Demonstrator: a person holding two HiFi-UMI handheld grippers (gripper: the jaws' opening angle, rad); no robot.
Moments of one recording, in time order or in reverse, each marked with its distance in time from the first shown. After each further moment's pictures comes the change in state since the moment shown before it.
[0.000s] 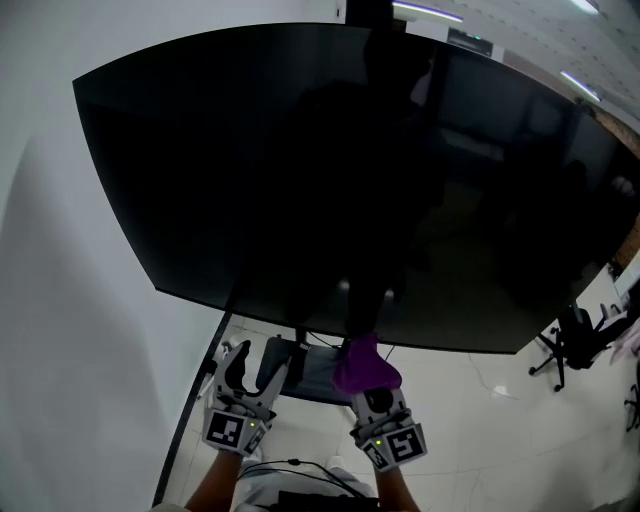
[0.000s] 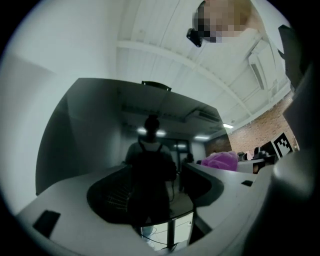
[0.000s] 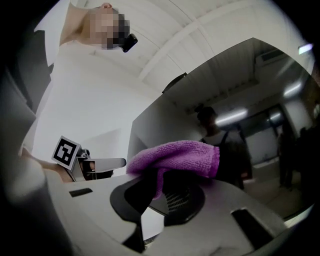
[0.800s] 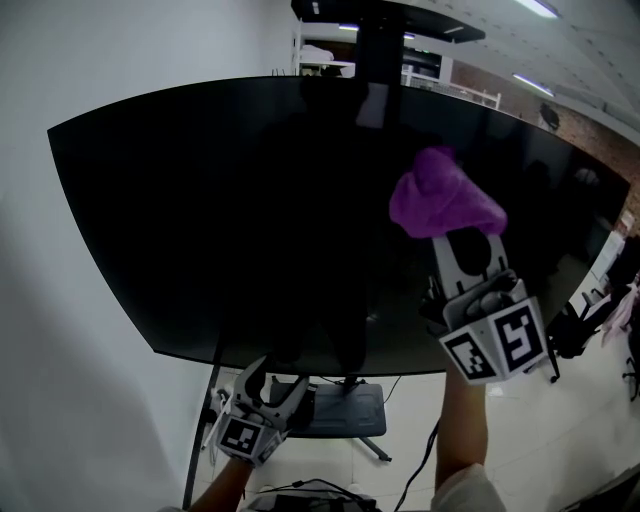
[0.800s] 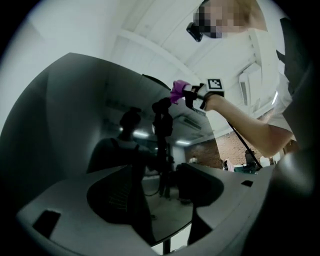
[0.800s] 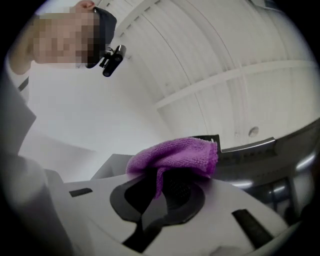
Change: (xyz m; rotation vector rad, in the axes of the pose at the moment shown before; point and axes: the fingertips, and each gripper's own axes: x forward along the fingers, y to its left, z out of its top) left arm 0.094 0.039 0.010 -0.083 -0.037 -0.276; right arm 0.172 -0.047 0.353 -0.448 -0.386 -0.076
